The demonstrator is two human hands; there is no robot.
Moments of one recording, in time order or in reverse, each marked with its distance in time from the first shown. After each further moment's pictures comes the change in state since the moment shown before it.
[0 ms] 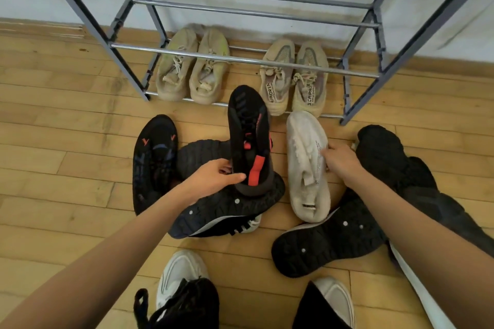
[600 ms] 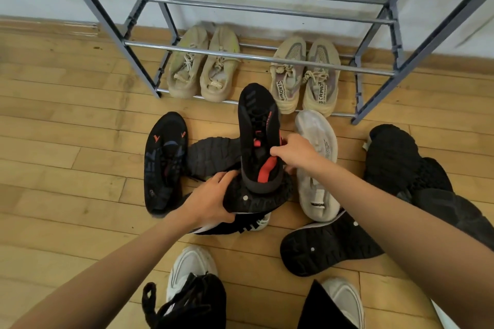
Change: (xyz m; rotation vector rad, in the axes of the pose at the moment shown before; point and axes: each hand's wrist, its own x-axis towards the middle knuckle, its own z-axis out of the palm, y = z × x) left_hand -0.023 -0.057 0.010 0.626 0.079 0.263; right_hand -0.037 -0.079 0.062 -0.122 -0.239 -0.176
